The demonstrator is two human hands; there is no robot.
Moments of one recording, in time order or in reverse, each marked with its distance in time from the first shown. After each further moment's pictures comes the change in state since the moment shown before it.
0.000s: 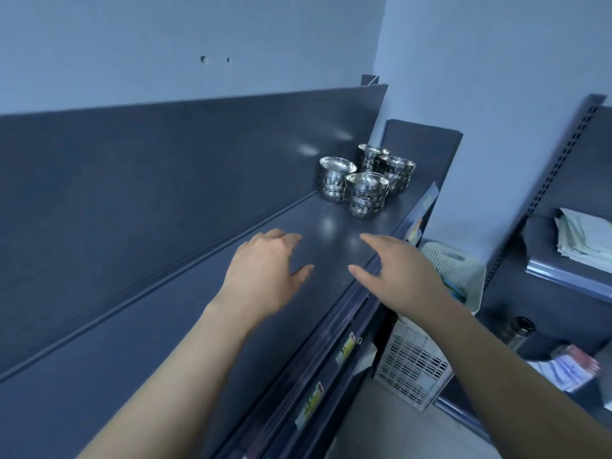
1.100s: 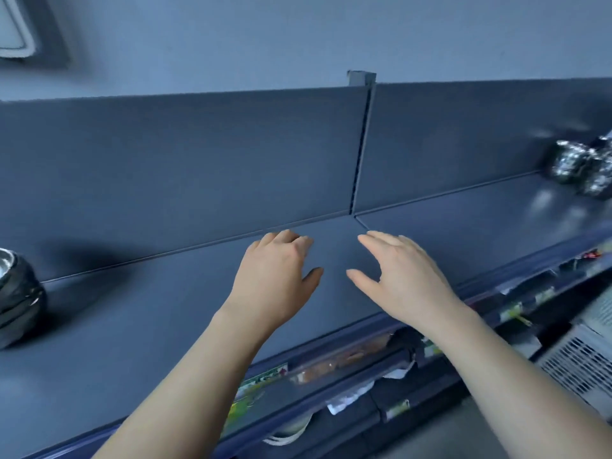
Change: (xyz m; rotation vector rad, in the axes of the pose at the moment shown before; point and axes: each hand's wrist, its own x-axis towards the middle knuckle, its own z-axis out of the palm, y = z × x) left_hand -0.528 -0.178 -0.209 0.249 0.170 -0.397; right_hand -0.330 -0.445 0.032 0.084 -0.083 -0.532
